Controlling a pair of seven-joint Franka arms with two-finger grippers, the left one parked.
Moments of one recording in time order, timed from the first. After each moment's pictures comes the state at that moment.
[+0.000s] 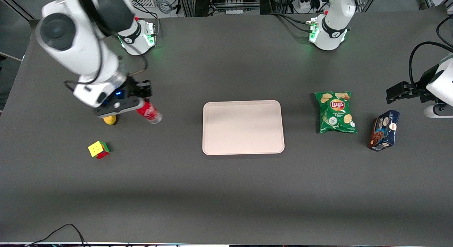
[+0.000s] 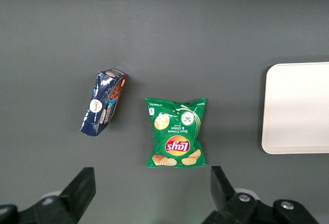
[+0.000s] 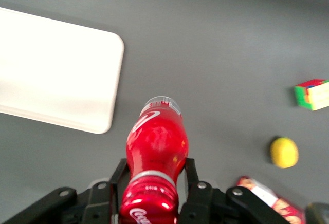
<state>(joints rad) 0.37 0.11 0.08 -1.64 0.01 1.69 0.24</state>
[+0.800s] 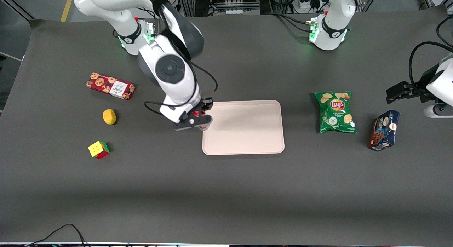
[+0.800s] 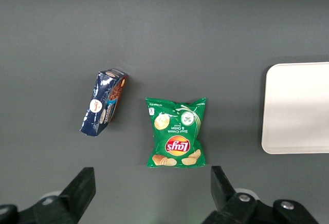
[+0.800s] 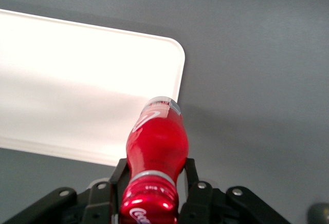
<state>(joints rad) 0.56 0.45 0.08 -1.50 0.01 1.87 0.47</state>
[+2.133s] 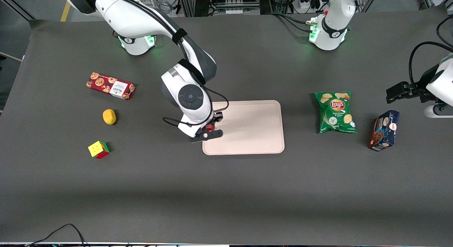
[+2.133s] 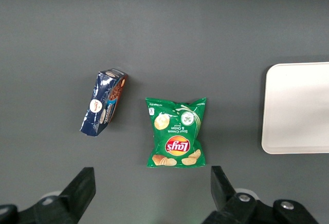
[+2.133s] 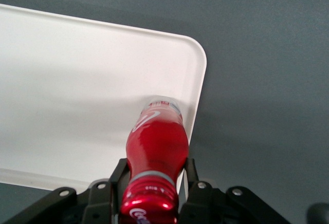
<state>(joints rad) 0.57 0.62 0.09 -1.48 0.01 1.99 0.48</state>
